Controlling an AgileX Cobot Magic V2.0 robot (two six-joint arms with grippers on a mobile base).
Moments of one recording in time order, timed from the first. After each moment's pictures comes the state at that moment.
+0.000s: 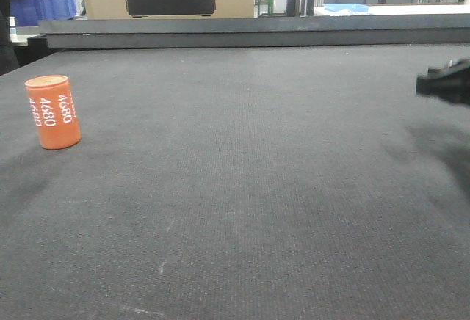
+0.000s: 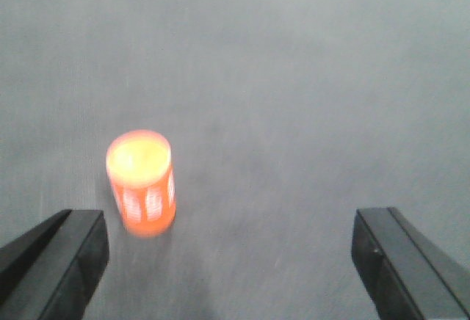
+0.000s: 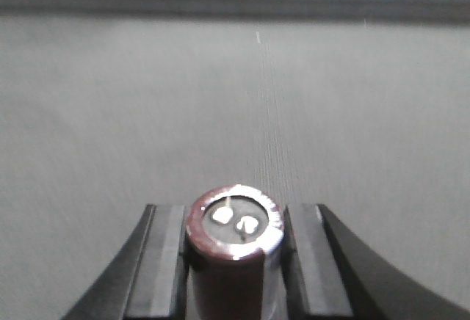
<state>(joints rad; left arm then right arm) -0.27 0.97 -0.59 -0.12 0.18 0.07 0.14 1.72 -0.46 0.16 -1.06 -0.07</state>
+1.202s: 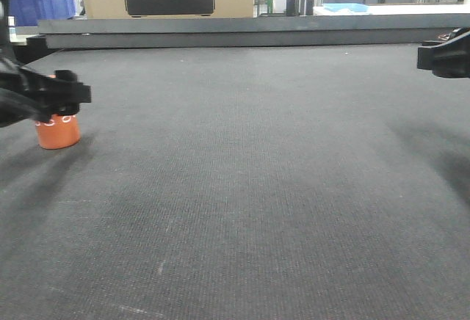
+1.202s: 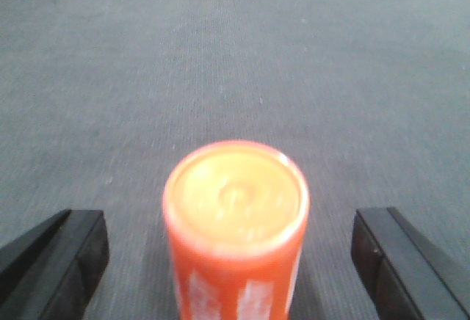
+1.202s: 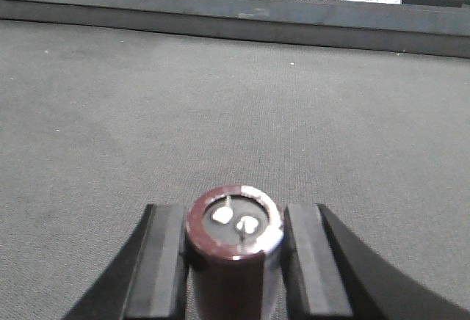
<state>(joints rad) -0.27 1.72 -0.56 -0.23 -0.81 0.07 0.14 1.60 -0.46 0.07 -0.93 -0.07</state>
